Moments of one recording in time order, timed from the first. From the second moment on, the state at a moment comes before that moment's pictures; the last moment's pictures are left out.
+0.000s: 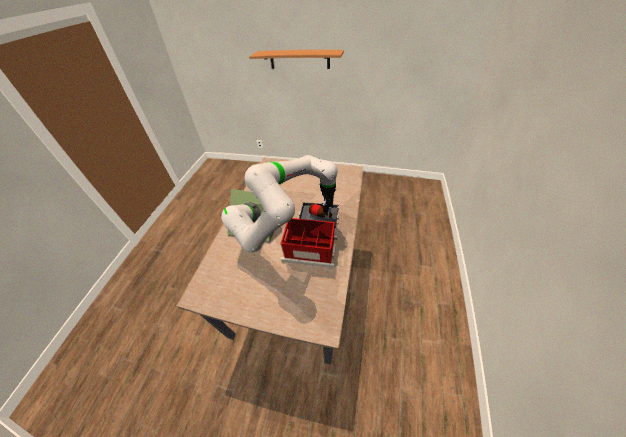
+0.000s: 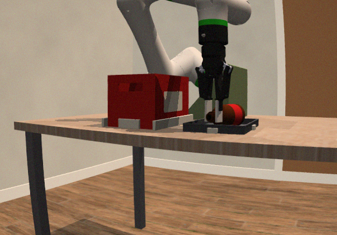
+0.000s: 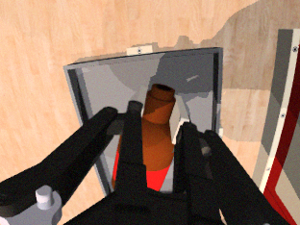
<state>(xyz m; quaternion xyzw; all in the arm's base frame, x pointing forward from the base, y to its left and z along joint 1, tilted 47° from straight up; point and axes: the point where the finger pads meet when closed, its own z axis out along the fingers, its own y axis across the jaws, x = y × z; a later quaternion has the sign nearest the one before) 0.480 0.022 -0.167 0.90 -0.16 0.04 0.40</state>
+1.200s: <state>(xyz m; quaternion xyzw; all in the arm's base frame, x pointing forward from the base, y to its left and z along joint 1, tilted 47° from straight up) 0.481 0.036 -0.153 0.90 -0.16 0.04 0.40</state>
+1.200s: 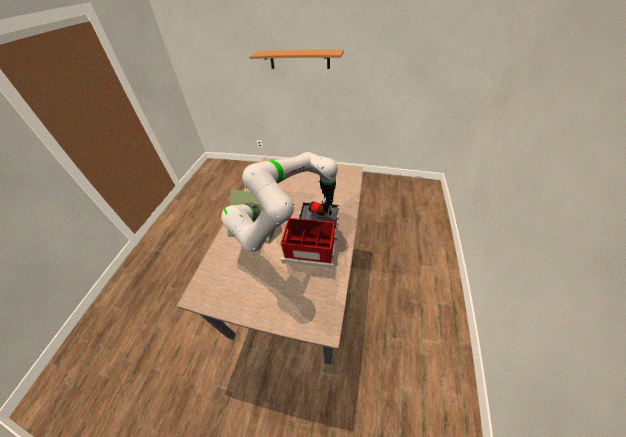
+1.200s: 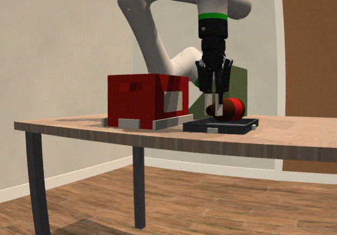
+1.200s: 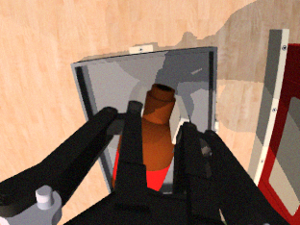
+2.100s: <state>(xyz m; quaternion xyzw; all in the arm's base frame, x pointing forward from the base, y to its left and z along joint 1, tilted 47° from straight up) 0.483 0.065 -0.127 0.90 -0.16 0.04 0.40</state>
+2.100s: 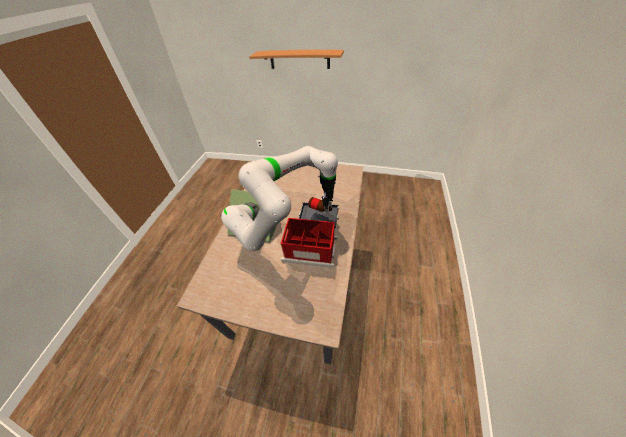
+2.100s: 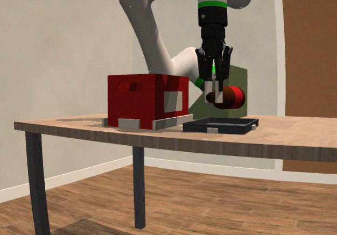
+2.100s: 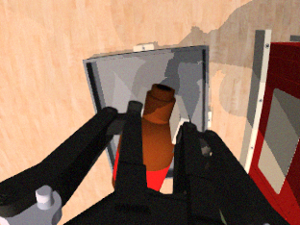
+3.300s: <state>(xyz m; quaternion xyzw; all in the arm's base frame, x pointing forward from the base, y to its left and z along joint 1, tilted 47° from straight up) 0.487 0.106 -0.088 0.90 -0.16 0.04 0.40</state>
